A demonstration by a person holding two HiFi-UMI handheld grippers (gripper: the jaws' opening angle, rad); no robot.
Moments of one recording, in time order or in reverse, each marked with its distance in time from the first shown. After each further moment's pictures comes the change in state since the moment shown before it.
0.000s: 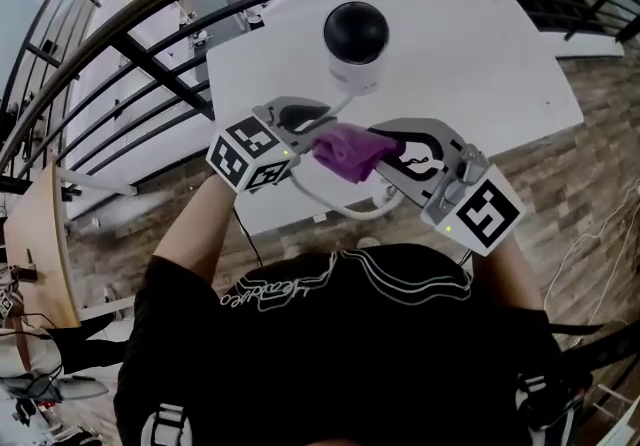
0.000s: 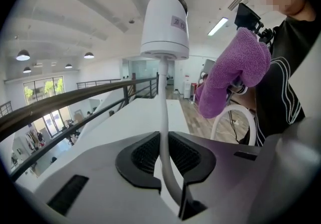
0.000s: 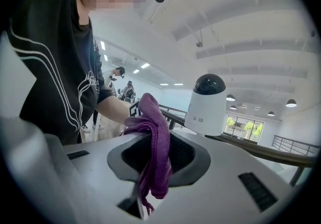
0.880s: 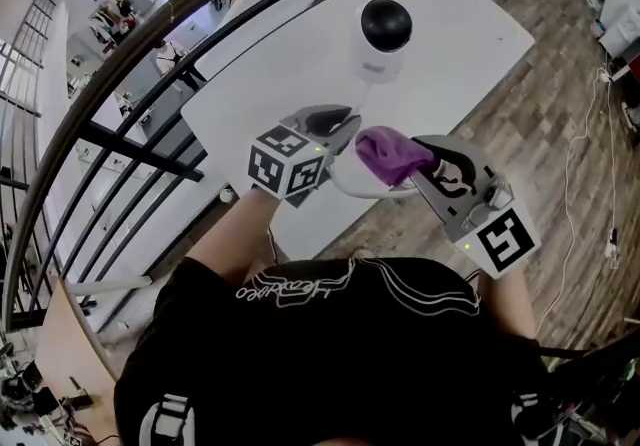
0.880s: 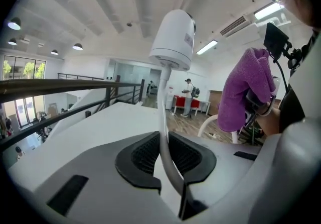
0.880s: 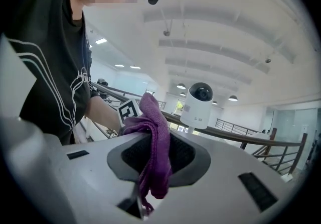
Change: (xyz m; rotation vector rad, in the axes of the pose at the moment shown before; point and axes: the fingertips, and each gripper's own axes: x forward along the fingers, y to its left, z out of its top) left arm -0.001 -0.016 0.001 -0.064 -0.123 -0.258; right arm 0.003 0.044 0.021 0.139 0.207 -0.620
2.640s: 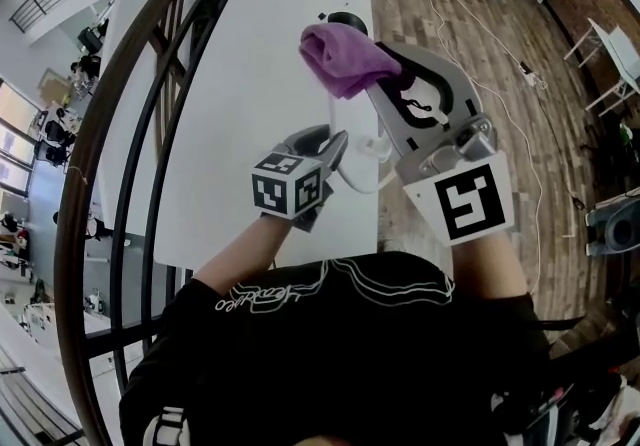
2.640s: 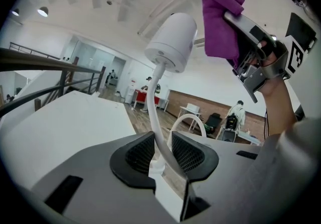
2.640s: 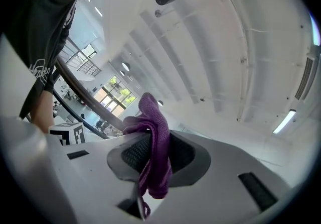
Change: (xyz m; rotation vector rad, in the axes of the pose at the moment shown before) left arm -0.006 -0.011 0.003 0.017 0.060 -0.528; right arm 0.066 -0.044 0.151 -0.377 0.230 -0.939
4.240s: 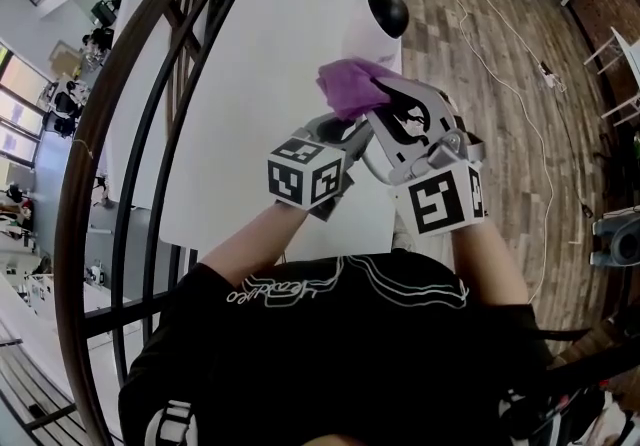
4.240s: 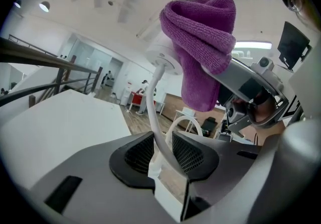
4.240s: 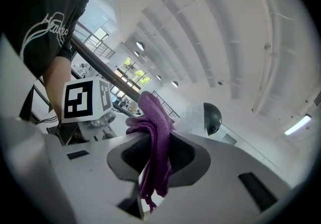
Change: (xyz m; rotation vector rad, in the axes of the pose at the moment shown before) left arm 0.001 -0.002 -0.007 -0.016 -0.046 -0.059; right arm 0.014 0.093 -0.090 -0.085 0.239 0.180
